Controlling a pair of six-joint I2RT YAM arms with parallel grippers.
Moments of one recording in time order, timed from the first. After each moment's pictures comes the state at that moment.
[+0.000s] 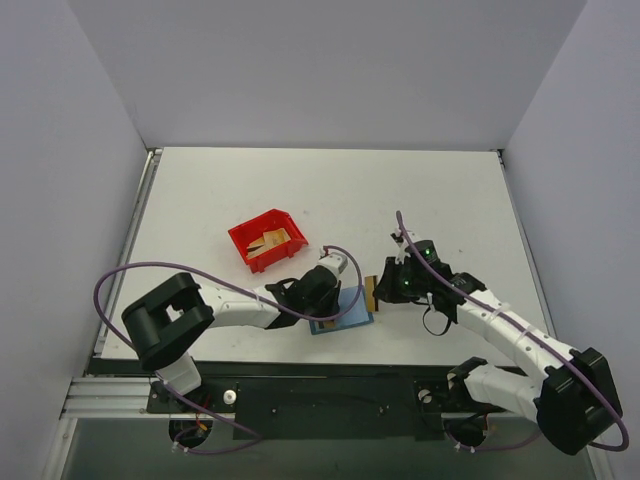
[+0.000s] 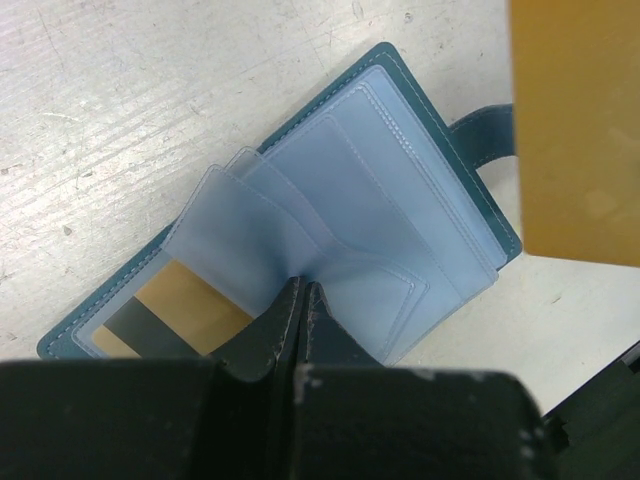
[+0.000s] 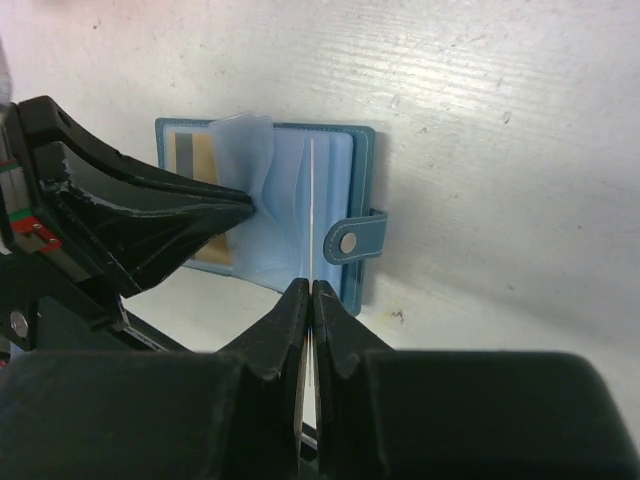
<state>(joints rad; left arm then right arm) -1.02 1.66 0.78 0.10 -0.13 -0.58 0.52 1.07 0.62 -0.37 -0.16 0.48</state>
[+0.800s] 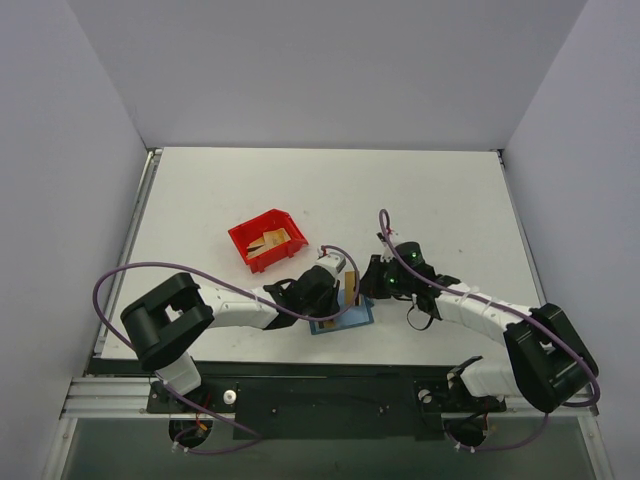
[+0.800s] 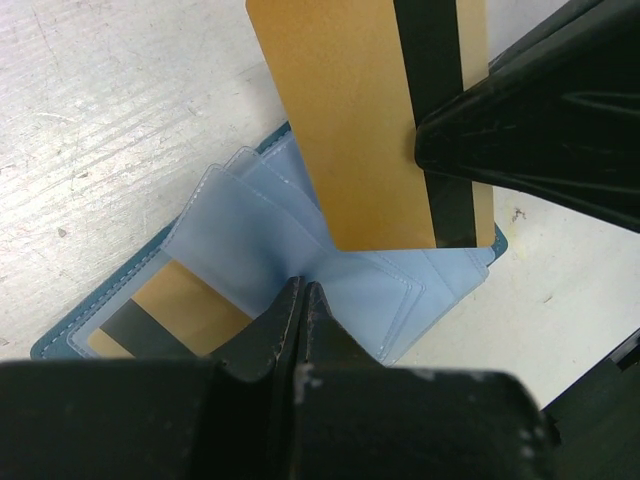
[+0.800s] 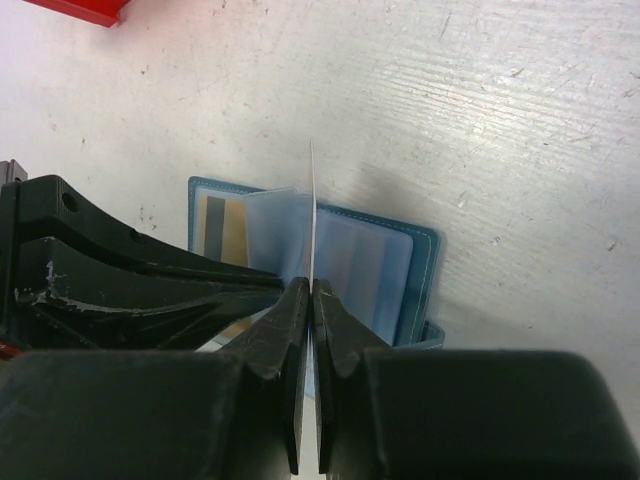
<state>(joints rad) -1.01 1.66 0.75 0.15 -0.11 -0.59 0.53 1.31 0.49 0.13 -0.28 0.53</state>
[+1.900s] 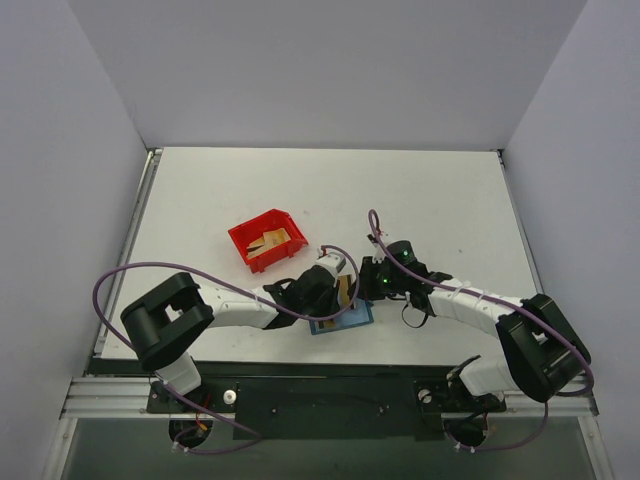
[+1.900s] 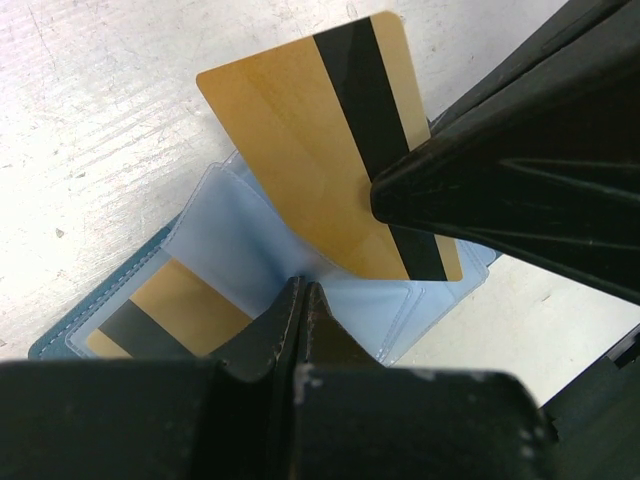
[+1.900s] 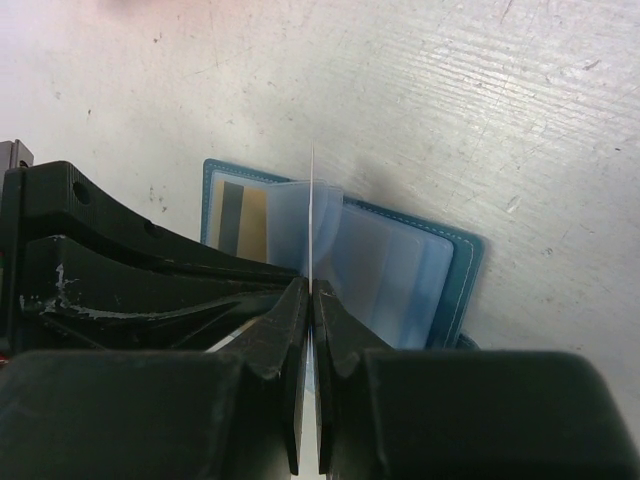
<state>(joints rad) -1.01 1.66 0.75 0.15 -0.10 -0.59 0.57 1.37 0.52 0.12 -0.30 0.51</state>
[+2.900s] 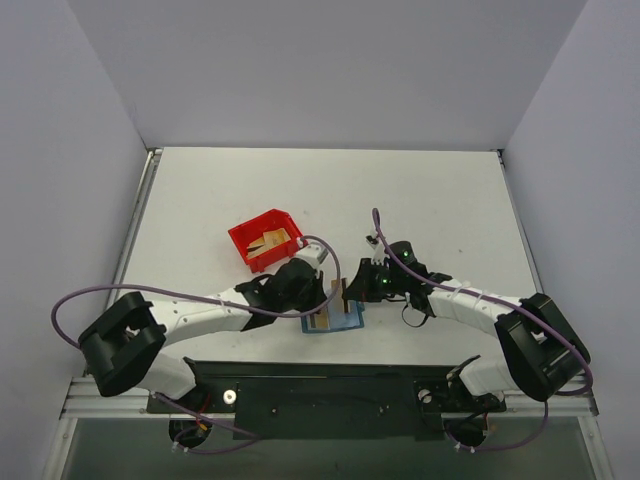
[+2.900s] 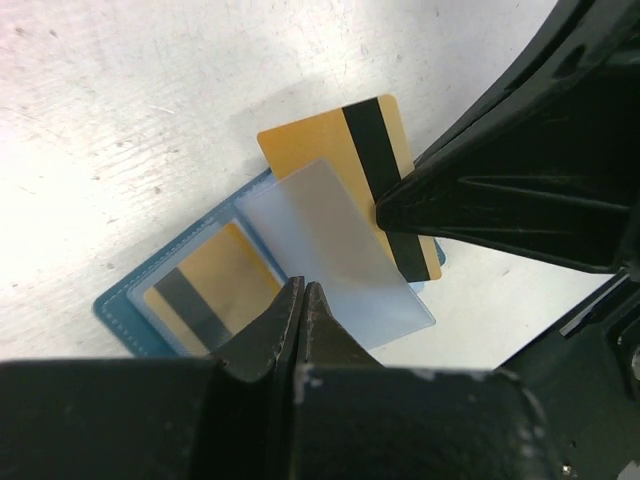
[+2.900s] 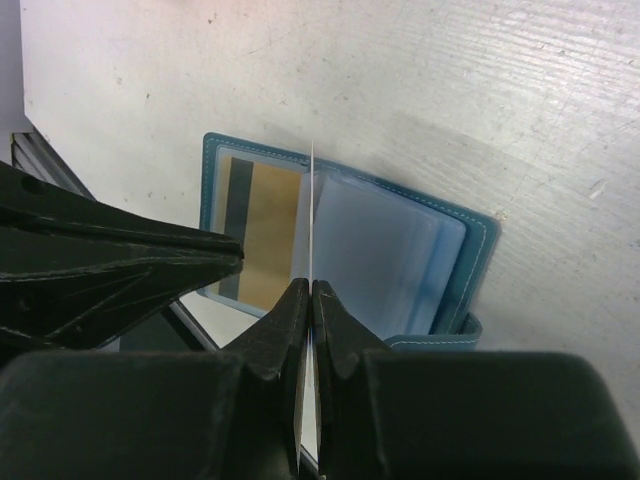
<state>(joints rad) -0.96 1.45 0.71 0.04 -0.10 -0.60 0.57 1.37 0.52 0.15 -0.40 0.60</state>
